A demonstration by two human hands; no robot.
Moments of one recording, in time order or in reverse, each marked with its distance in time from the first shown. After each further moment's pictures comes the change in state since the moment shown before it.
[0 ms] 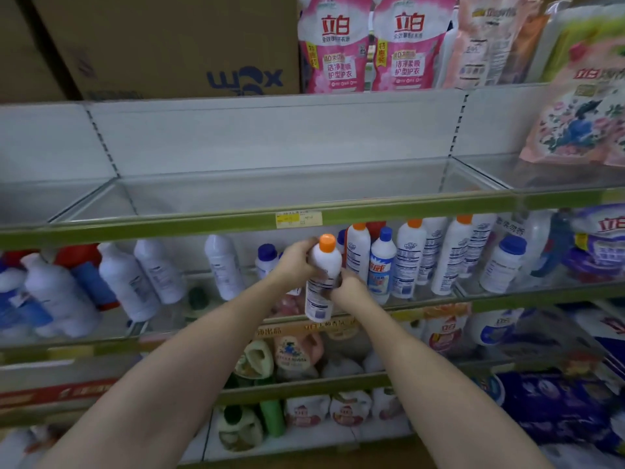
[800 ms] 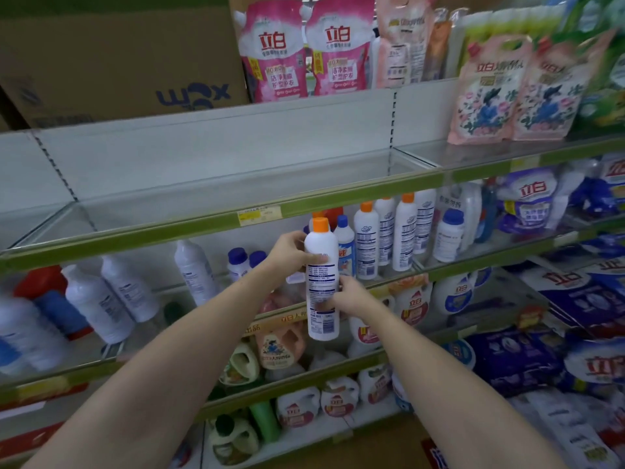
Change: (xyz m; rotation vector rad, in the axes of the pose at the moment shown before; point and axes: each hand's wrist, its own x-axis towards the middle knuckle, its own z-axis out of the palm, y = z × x) left_hand -0.032 0.059 0.026 -0.299 -0.119 -0.088; right_hand -0.077 0.050 -0.032 0.301 -0.047 0.066
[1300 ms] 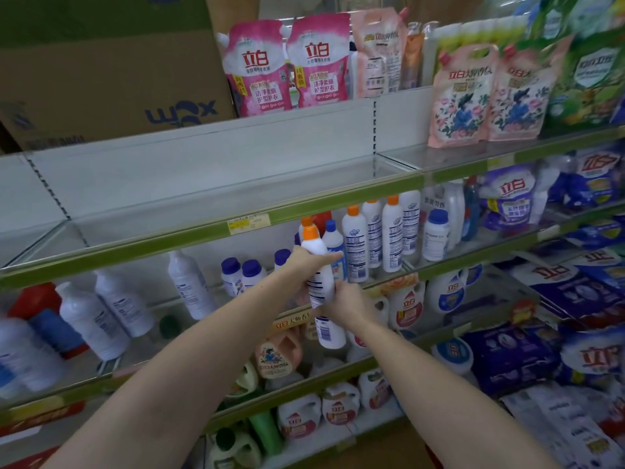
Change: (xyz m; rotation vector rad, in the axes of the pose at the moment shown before) left_hand -0.003 0.018 0.048 -0.001 0.053 -0.252; right_hand -0.018 0.011 0.005 -0.447 0.304 -0.070
